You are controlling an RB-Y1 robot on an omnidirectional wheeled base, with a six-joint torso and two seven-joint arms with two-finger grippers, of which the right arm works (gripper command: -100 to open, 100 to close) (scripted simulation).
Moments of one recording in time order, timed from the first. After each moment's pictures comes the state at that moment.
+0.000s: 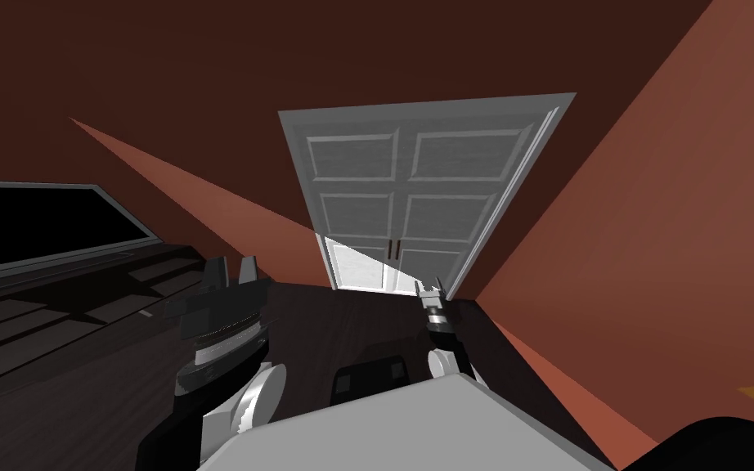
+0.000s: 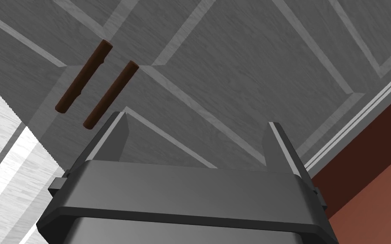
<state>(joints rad) 0.45 -0.16 0.12 -1.70 -0.41 -0.69 -0.60</state>
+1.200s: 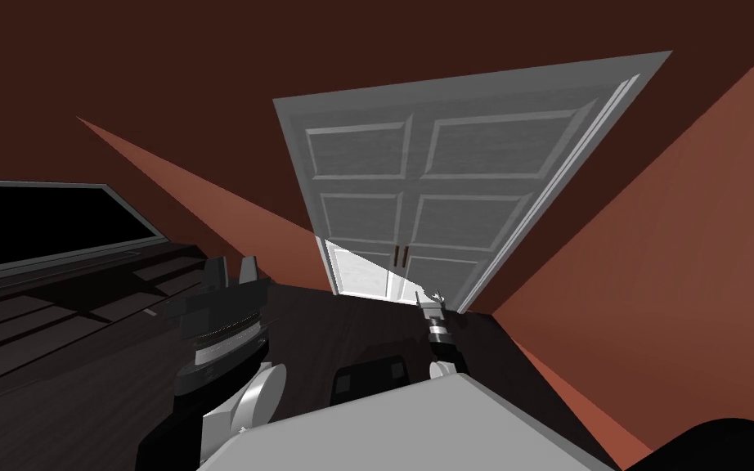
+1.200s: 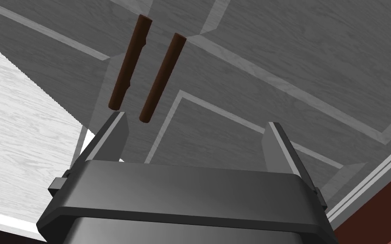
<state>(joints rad) 0.42 -0.19 0.16 -1.48 -0.52 -0.76 -0.84</state>
